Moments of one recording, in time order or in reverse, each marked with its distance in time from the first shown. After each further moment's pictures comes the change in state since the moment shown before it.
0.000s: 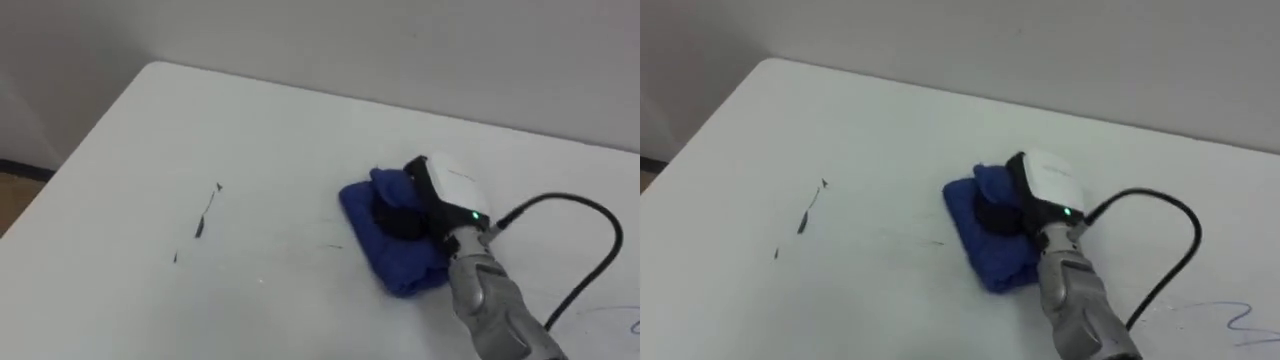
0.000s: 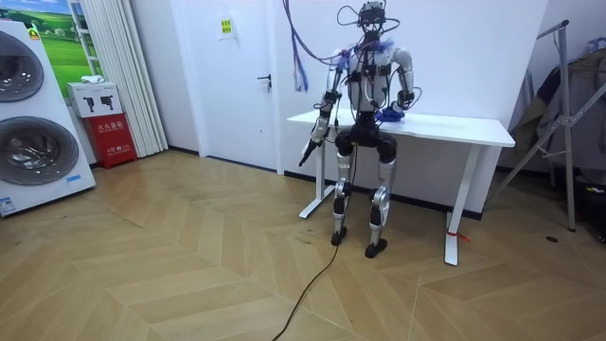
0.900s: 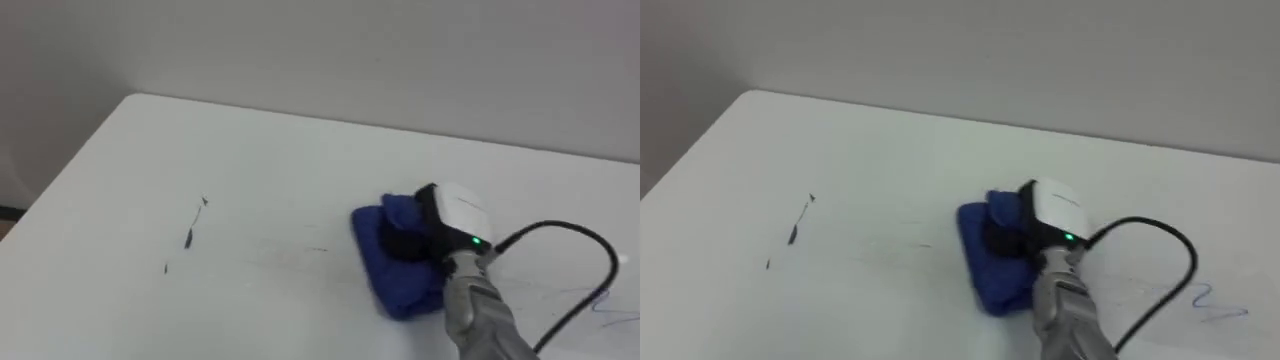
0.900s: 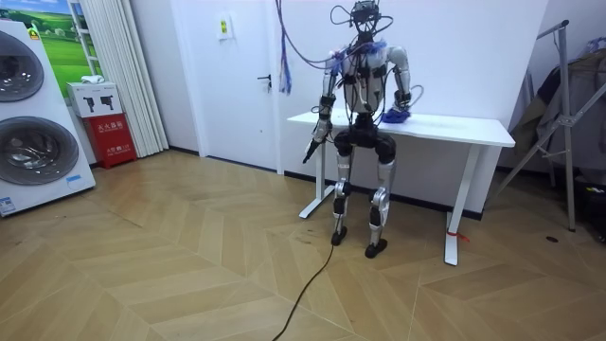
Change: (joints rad) left arm -0.071 -0.003 -0.039 0.032 -0.004 0.016 0.045; right arm -0.090 0.079 0.135 -0.037 -0.042 0.139 0.127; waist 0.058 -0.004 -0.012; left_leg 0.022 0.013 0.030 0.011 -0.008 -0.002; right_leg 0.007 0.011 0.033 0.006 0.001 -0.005
